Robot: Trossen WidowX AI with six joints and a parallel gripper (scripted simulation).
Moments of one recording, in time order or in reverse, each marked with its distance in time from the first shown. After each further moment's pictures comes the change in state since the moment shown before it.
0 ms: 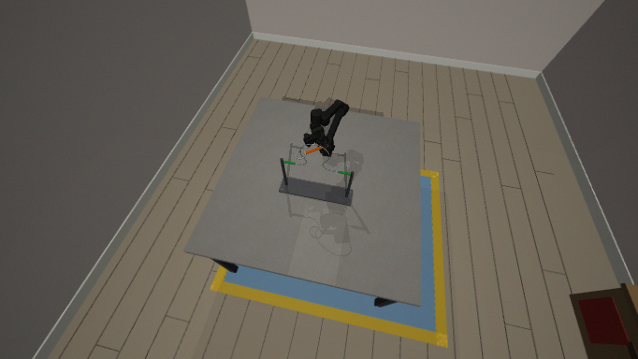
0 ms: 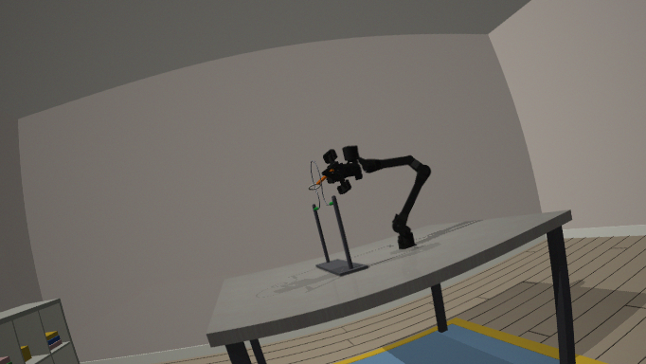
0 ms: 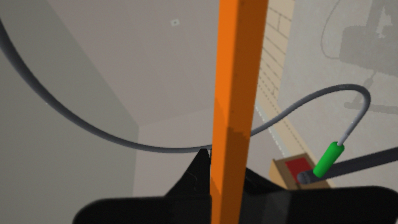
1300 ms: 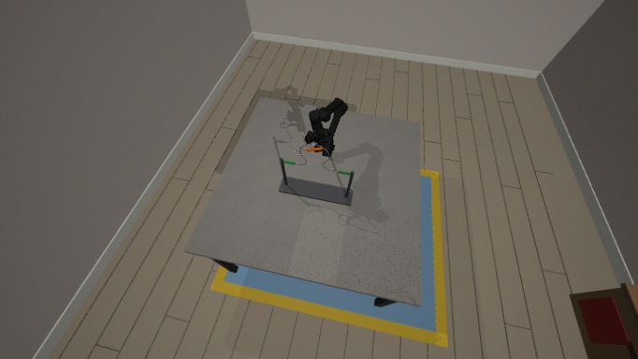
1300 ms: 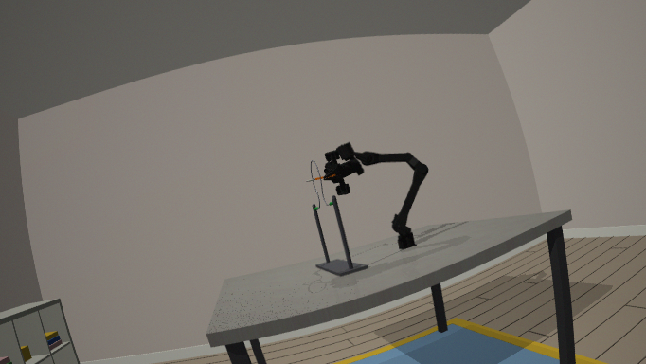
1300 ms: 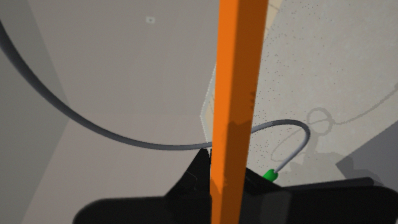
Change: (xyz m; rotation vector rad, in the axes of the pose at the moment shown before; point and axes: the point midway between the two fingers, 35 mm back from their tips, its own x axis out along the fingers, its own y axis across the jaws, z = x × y) arm 0.000 -0.017 0.002 -0.354 -0.039 -0.202
